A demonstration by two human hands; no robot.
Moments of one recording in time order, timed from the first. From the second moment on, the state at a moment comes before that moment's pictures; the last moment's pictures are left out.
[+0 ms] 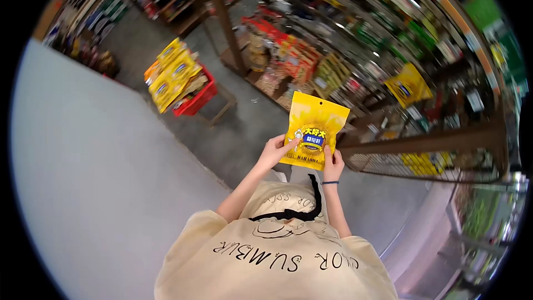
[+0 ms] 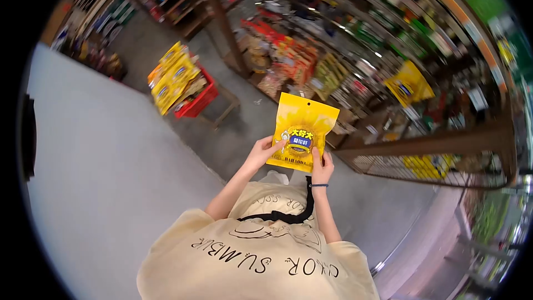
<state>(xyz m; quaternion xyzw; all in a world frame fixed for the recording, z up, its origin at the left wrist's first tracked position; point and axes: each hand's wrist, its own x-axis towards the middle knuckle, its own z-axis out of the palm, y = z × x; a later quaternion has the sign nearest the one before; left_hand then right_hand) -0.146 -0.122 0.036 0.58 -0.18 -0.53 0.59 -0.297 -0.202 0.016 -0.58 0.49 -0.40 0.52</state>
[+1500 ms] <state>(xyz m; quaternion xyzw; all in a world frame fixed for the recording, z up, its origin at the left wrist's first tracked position) 0.211 0.081 -0.003 0.62 0.18 -0.12 0.75 0.218 -0.104 -0.027 -0.81 0.07 0.07 0.57</state>
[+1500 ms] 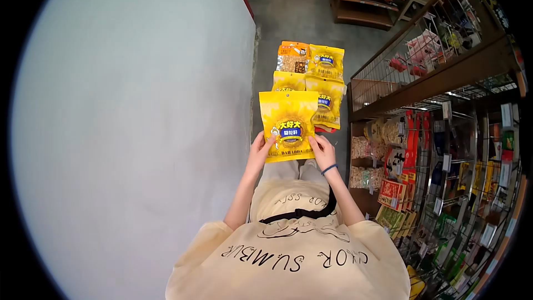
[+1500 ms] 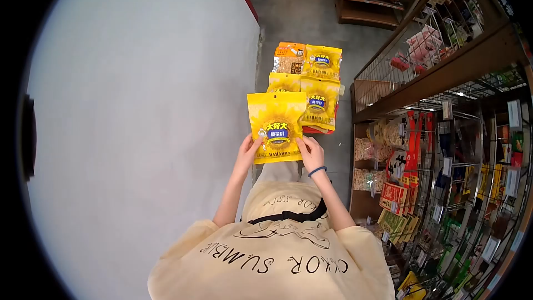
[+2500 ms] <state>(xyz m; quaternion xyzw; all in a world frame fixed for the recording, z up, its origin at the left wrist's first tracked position) 0.524 0.136 -0.092 0.64 0.12 -0.33 0.68 0.484 -0.058 -0.101 -0.84 0.28 0.08 0.46</state>
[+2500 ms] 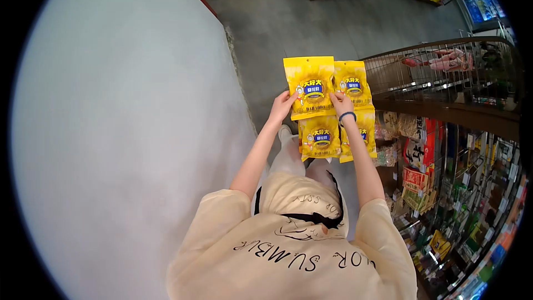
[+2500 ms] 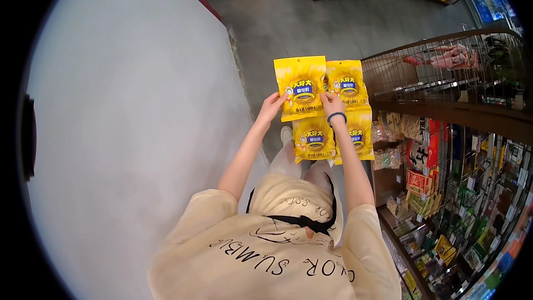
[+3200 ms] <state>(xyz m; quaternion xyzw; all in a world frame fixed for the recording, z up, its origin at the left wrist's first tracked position) 0.537 0.126 -0.184 0.71 0.09 -0.34 0.61 0.486 -0.044 -0.147 -0.89 0.32 0.06 0.32</state>
